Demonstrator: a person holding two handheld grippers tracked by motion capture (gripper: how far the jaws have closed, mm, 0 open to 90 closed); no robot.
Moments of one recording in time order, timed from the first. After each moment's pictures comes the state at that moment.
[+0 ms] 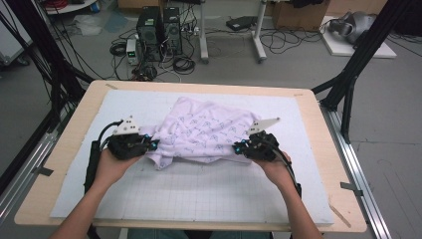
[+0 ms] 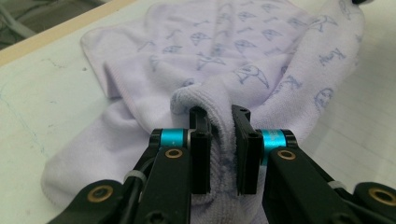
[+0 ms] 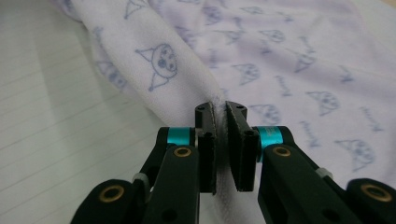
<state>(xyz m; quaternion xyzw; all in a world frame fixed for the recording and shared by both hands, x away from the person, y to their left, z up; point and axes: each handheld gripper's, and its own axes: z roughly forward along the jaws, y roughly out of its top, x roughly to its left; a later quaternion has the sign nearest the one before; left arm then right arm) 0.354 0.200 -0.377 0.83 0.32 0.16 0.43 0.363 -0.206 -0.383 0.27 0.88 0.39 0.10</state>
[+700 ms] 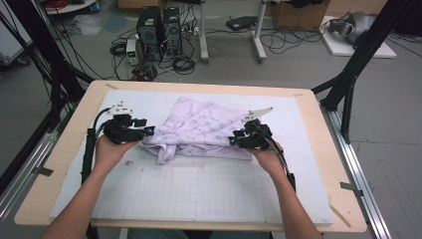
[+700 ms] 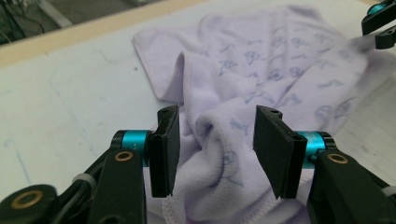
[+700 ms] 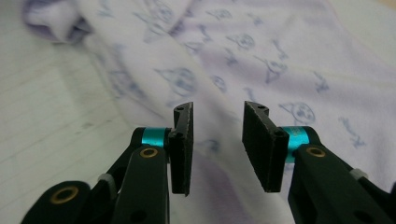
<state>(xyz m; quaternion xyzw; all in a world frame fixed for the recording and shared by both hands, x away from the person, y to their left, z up) 0.368 0.229 -0.362 0.79 0.37 0.17 0.47 0.388 -0.196 -0.387 0.29 0.87 0.39 0.11</state>
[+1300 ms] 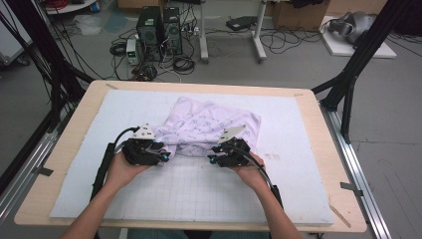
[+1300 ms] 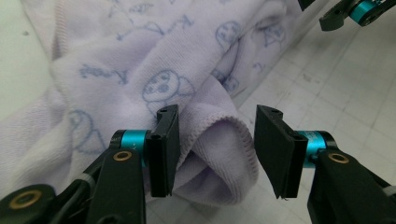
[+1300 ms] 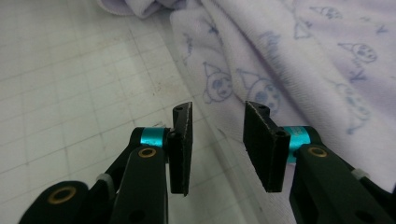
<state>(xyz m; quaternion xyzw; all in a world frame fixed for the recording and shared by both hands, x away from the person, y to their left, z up) 0.345 0.171 -0.407 0.87 0.29 0.13 0.38 0.360 -0.135 -0.421 0.21 0.90 0.38 0.09</state>
